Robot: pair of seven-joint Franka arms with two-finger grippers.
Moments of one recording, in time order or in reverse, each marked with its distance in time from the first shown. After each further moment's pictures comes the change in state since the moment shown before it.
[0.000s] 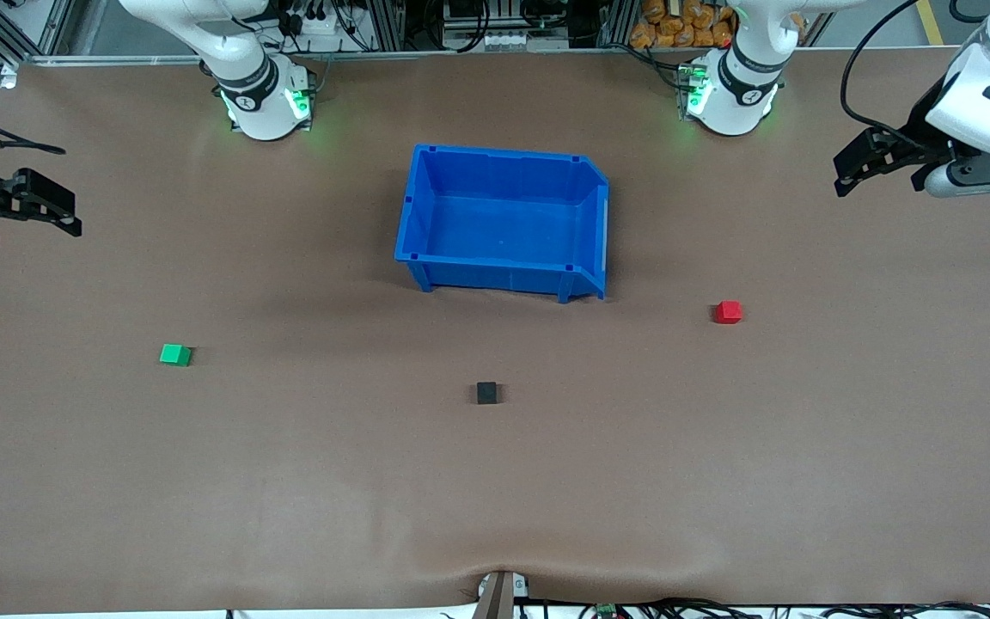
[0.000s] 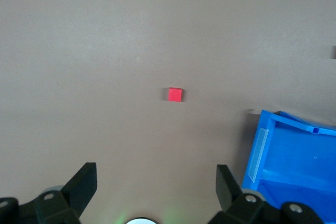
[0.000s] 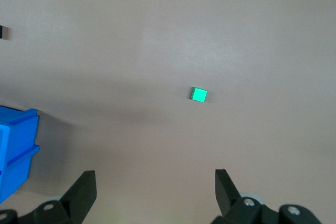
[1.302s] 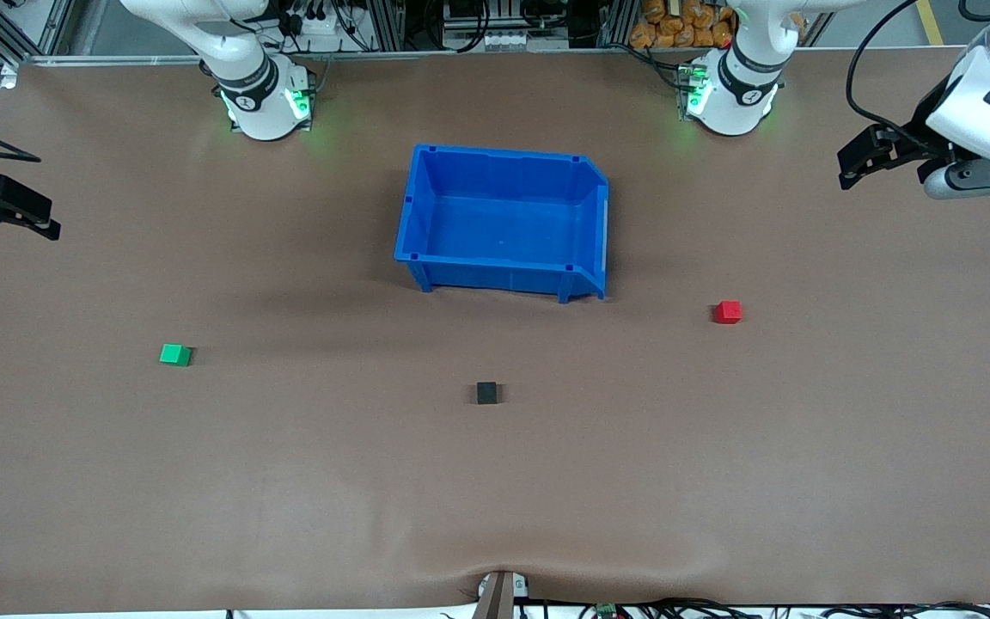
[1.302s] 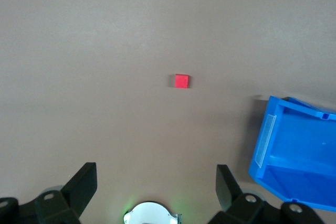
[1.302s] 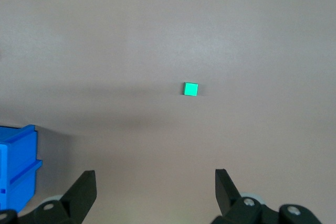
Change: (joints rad) left arm 0.007 0.028 -0.015 0.059 0.017 -0.099 0.014; right arm -0.036 -0.001 0.000 0.003 -0.002 -0.003 0.093
